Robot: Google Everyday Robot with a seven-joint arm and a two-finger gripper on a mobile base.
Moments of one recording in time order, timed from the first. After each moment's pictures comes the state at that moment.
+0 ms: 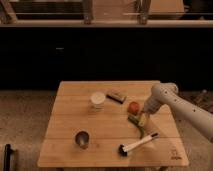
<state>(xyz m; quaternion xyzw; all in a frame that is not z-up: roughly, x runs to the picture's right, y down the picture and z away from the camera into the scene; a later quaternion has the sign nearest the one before) 0.242 0.164 0.884 -0.33 -0.03 0.25 0.91</state>
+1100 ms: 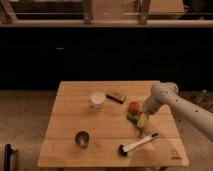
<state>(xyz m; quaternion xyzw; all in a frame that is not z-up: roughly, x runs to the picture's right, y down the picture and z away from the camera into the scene) 0.230 0.167 0.860 -0.34 -0.04 0.25 0.91</state>
